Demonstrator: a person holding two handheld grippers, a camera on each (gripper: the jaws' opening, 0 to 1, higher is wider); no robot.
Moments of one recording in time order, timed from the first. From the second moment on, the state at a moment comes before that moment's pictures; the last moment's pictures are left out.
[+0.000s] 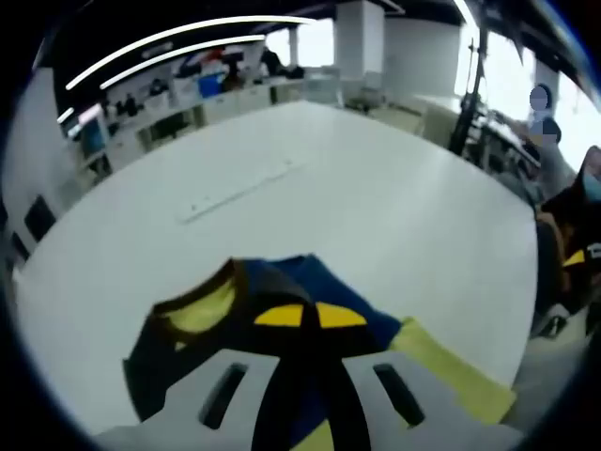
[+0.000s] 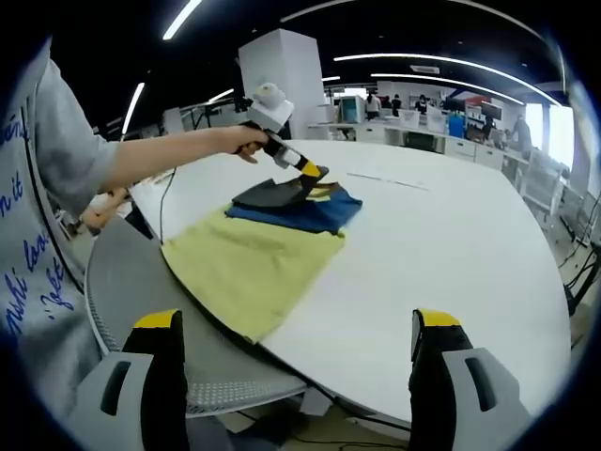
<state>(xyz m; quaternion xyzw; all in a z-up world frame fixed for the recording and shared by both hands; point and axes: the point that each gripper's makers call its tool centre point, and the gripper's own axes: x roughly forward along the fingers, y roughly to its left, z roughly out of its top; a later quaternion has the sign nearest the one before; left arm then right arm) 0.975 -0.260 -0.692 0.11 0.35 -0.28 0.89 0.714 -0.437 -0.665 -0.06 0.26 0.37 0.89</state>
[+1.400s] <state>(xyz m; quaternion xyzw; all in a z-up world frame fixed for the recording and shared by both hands) 0.989 -0.300 -0.757 0.12 0.41 -0.30 0.86 0.720 -0.434 -0.675 -0.04 0.28 0.38 0.88</state>
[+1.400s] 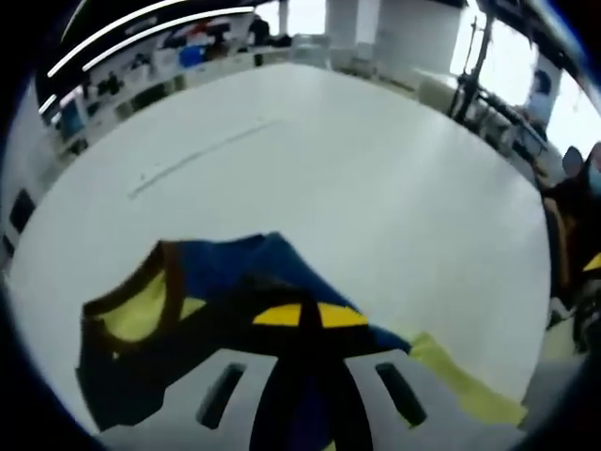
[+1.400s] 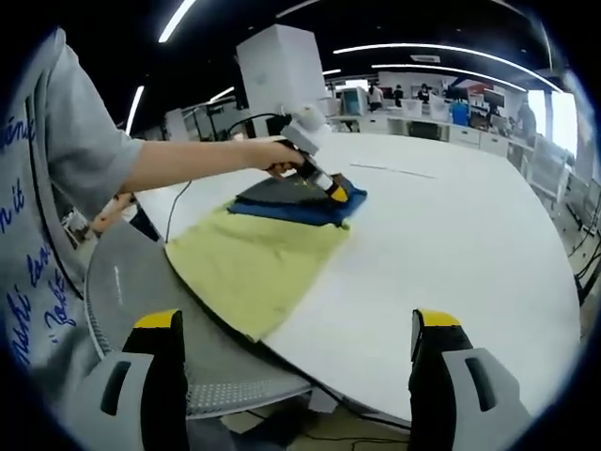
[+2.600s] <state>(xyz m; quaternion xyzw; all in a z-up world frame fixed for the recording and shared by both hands) 0.964 -0.312 -0.746 0.11 0.37 -0.33 0.86 0.714 -0.428 -0.670 -0.06 0.28 0.39 0.88</state>
